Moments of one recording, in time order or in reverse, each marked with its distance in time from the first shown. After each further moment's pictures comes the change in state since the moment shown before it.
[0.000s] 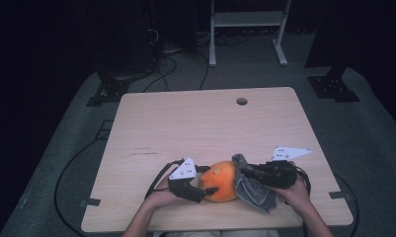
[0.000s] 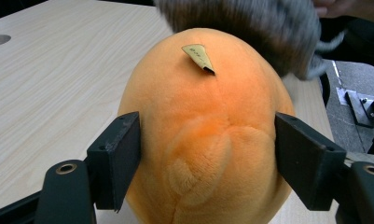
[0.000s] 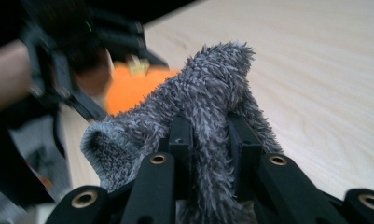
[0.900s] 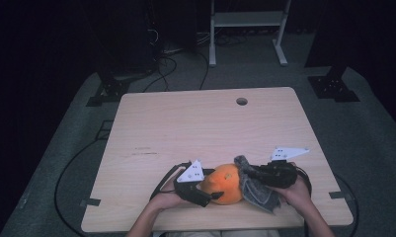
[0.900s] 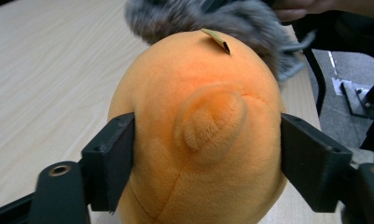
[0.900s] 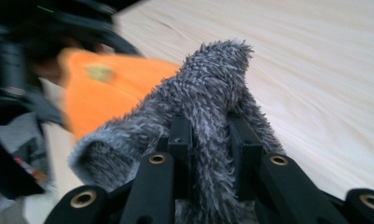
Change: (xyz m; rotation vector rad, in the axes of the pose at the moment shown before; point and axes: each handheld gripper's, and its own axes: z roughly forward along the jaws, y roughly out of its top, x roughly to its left) left arm -0.014 0.008 0.012 0.029 -0.025 0.033; right arm -0.014 -0.009 0.000 0.056 -0.040 0.042
